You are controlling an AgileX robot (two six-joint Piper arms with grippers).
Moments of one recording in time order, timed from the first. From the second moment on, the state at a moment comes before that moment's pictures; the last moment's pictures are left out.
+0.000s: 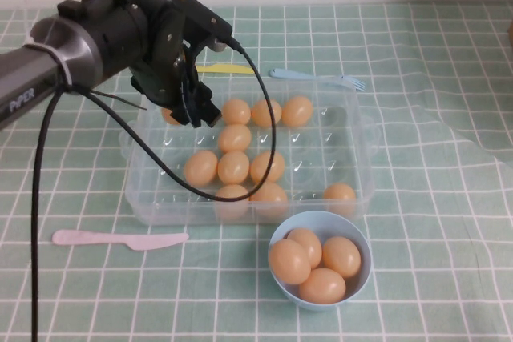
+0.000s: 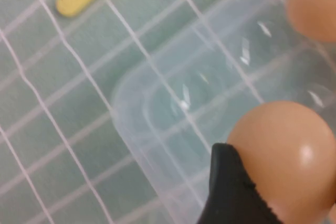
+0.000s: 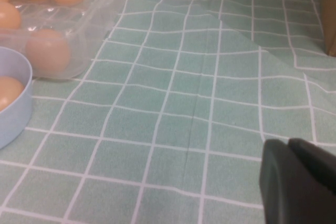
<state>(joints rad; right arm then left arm) 0.14 -0.01 0.03 0.12 0.37 -0.10 -0.48 1.95 -1.64 0.30 0.84 0.08</state>
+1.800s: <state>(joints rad) 0.14 -0.01 0.03 0.12 0.37 -0.10 -0.87 1.99 -1.64 -0.06 1.02 0.89</state>
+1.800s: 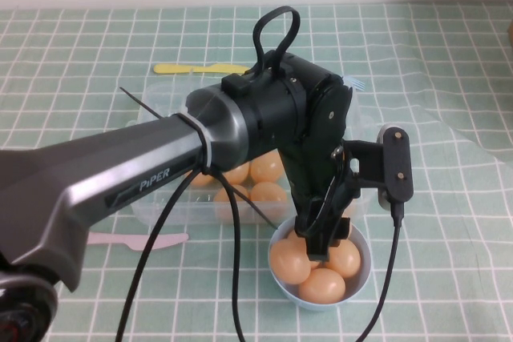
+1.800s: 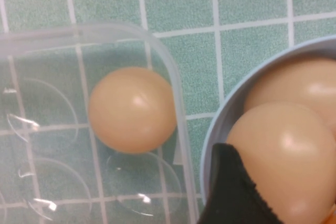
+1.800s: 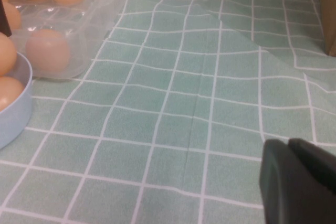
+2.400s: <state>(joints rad) 0.14 -0.01 0.03 0.12 0.37 -0.10 -0.87 1.89 -1.64 -0.06 0.98 0.88</state>
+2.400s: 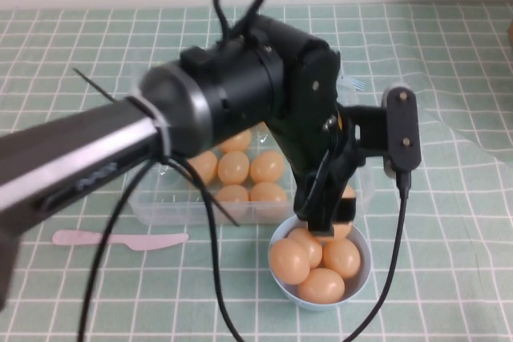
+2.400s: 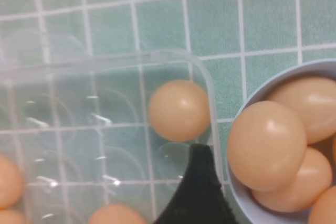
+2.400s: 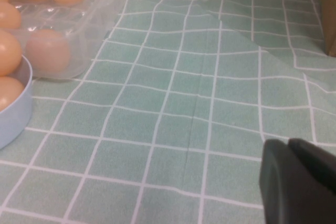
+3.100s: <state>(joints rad) 0.14 -0.01 0.03 0.12 0.37 -0.10 -0.70 1.21 -1.11 -0.19 0.58 0.56</state>
